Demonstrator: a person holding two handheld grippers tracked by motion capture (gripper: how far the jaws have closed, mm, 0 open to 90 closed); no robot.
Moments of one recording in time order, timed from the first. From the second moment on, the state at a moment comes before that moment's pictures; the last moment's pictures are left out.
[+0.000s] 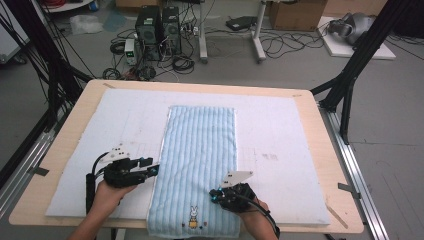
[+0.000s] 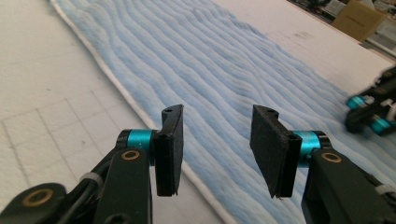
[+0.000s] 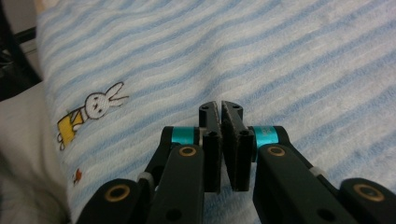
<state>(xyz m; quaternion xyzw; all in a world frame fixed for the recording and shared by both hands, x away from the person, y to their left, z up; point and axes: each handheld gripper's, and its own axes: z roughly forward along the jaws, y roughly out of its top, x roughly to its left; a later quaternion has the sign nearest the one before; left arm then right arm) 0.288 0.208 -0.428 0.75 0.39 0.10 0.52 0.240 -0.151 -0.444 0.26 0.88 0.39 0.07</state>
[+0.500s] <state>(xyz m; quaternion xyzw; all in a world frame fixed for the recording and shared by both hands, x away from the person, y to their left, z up) 0.358 0.186 -0.431 0.77 0.41 0.15 0.47 0.279 -0.199 -0.433 0.36 0.83 0.41 0.14</state>
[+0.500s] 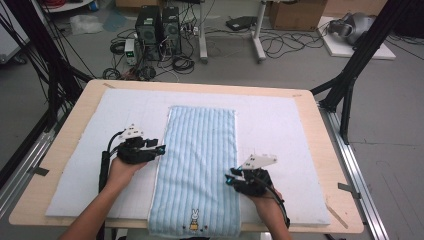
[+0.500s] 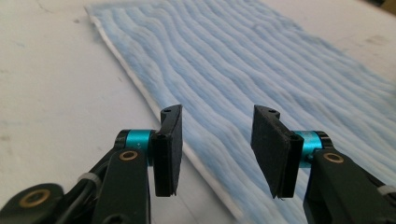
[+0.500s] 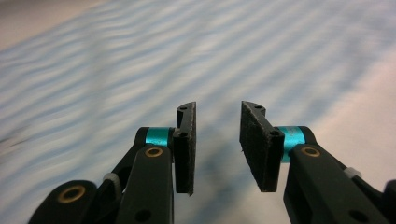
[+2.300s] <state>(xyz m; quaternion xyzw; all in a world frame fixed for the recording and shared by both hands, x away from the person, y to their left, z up) 0.365 0.218 -0.432 0.72 0.37 0.15 0.57 0.340 -0.261 -0.416 0.42 0.77 0.43 0.24</state>
